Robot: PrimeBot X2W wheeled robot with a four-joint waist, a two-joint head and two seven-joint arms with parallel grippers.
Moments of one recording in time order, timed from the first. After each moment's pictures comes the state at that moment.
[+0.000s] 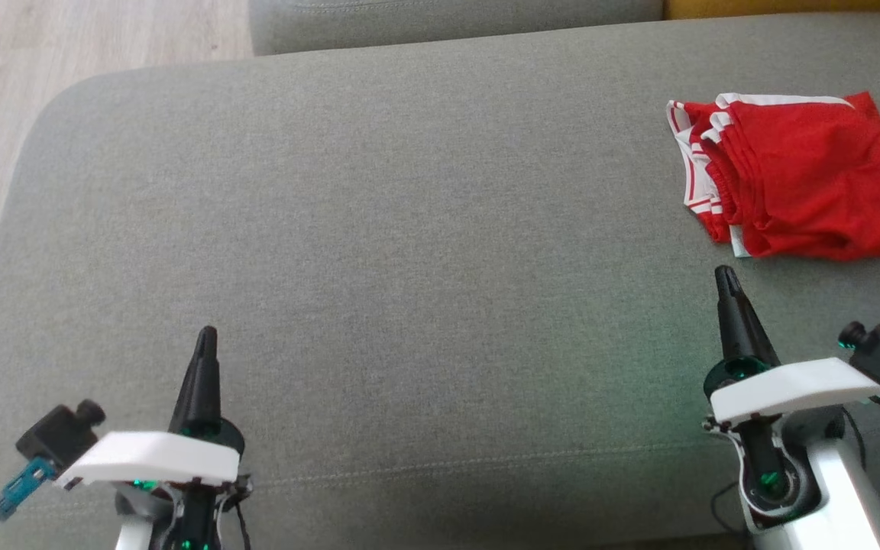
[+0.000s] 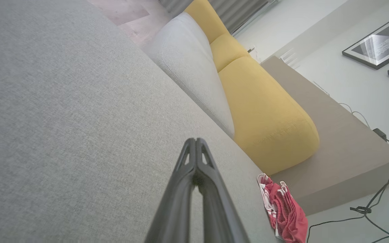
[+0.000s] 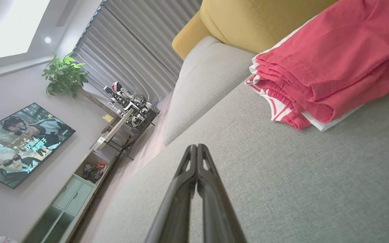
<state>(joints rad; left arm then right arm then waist) -0.01 0.06 -0.11 0.16 -0.93 -0.06 -0.13 -0.15 -0.07 0.03 0.25 0.84 0.13 -0.12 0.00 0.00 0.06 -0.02</state>
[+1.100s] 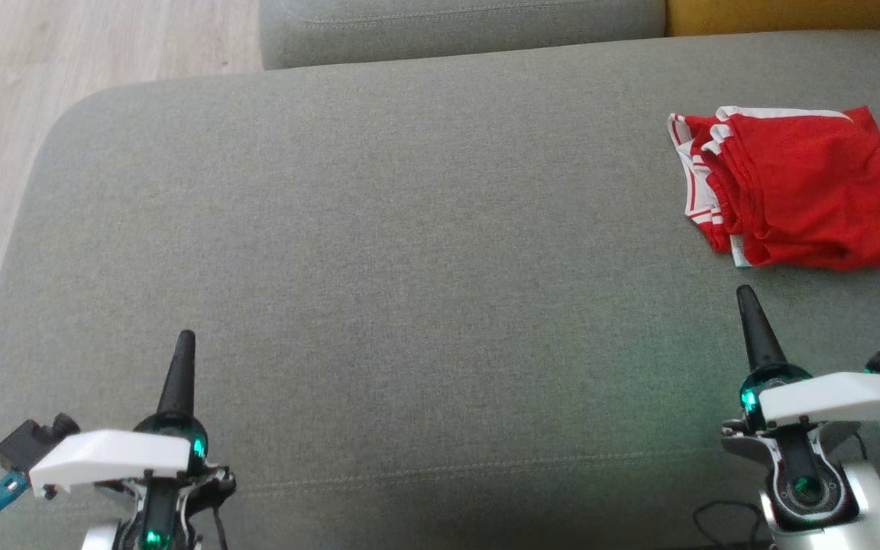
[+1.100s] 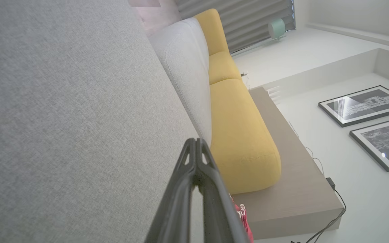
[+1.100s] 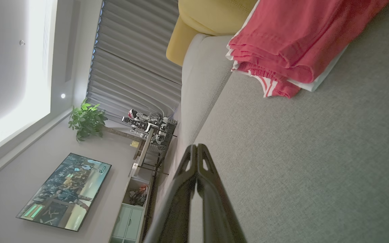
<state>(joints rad) -0.03 0.06 -0.05 0.21 -1.26 -0.09 -0.04 -0.13 -0.07 -0.02 0.26 1.21 0.13 -0.03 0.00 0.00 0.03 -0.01</state>
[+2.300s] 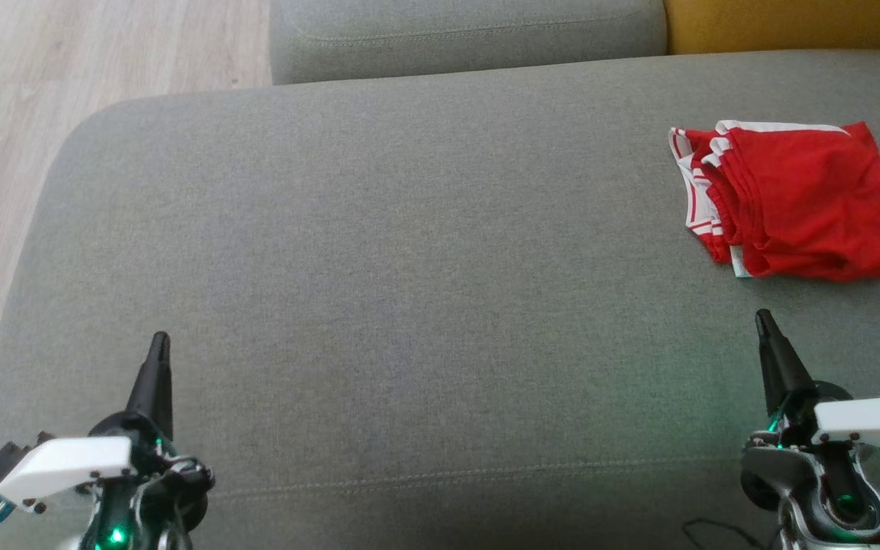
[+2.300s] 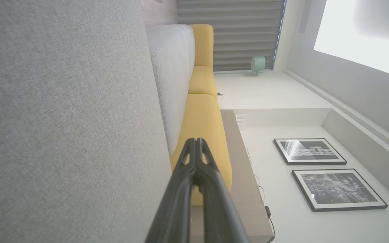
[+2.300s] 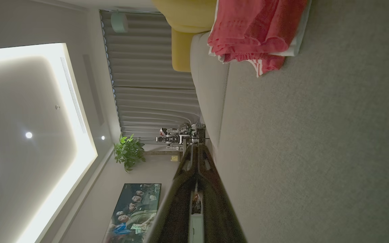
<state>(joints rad) -0.05 0.06 0.03 0.27 -1.60 -0.12 0.07 -0.09 -0.07 -0.09 0.28 1.60 0.13 0.07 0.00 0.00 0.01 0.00</state>
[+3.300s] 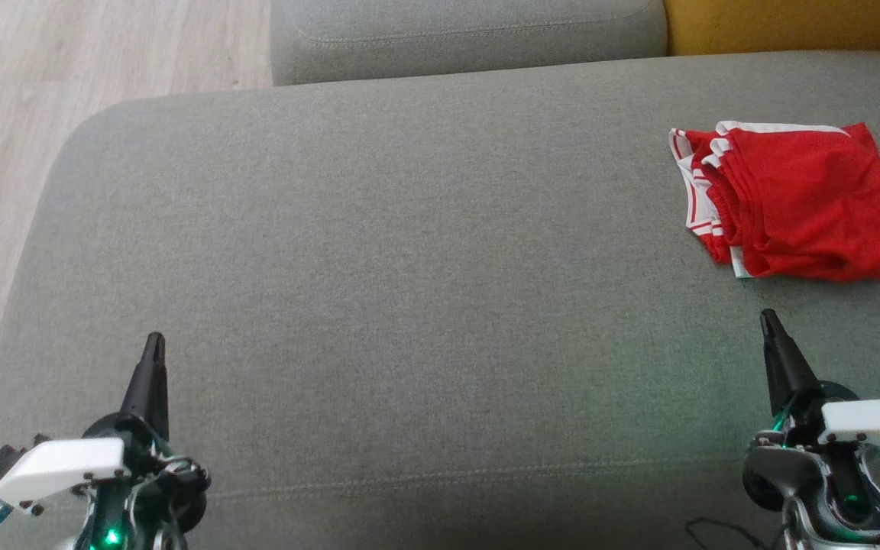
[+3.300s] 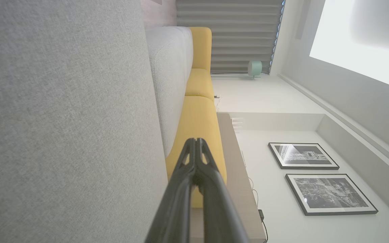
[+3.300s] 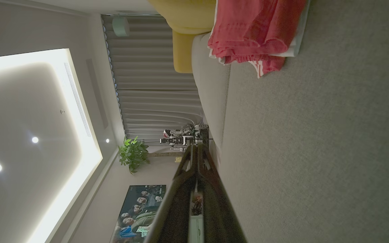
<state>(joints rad) -0.05 0.06 0.05 0.27 -1.64 -0.12 0.09 -0.09 -0.07 -0.11 0.28 1.63 0.13 0.09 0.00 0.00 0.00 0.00</state>
